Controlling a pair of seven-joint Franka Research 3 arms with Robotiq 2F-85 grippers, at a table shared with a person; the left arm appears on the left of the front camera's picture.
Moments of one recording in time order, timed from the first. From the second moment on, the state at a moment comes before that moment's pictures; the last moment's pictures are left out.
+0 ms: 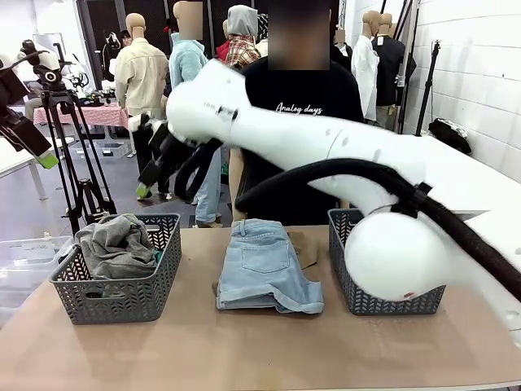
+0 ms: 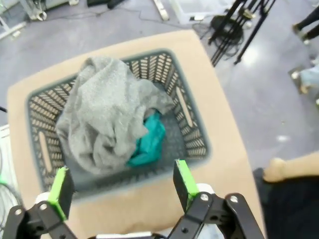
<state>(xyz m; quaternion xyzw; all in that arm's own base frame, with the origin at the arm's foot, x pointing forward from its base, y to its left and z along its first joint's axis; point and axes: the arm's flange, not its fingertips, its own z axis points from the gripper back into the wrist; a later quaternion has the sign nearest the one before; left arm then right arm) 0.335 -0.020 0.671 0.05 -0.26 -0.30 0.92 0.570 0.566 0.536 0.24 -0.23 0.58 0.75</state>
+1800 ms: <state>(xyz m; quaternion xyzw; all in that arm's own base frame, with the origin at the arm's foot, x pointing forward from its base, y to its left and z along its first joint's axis) 0.335 -0.020 0.671 0.05 -0.26 -0.30 0.92 0.565 0.348 0.600 0.15 -0.08 0.44 0.88</state>
